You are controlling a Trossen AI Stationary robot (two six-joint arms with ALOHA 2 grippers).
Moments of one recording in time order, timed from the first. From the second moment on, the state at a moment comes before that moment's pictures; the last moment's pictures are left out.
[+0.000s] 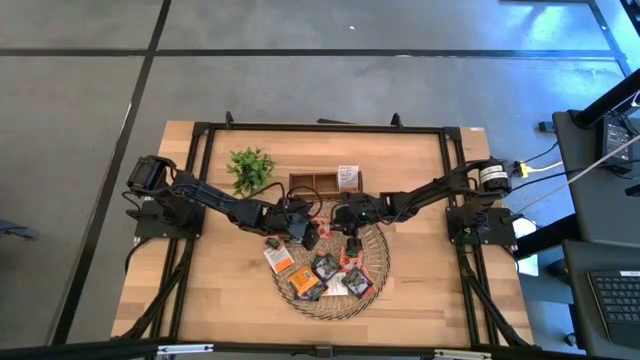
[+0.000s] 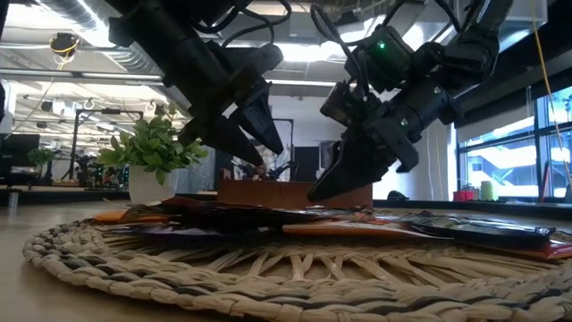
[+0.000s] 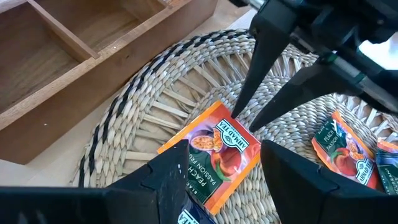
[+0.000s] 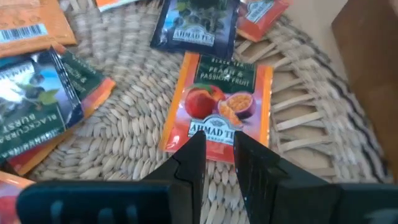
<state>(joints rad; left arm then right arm) -0.18 1.67 0.90 -0.06 -0.44 -0.85 0.02 1.82 0.75 0.38 -0.07 -0.09</state>
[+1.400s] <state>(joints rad) -0.14 1.75 0.90 -0.14 -0.28 -1.30 0.02 1.91 0.75 0.44 -0.07 -0.06</state>
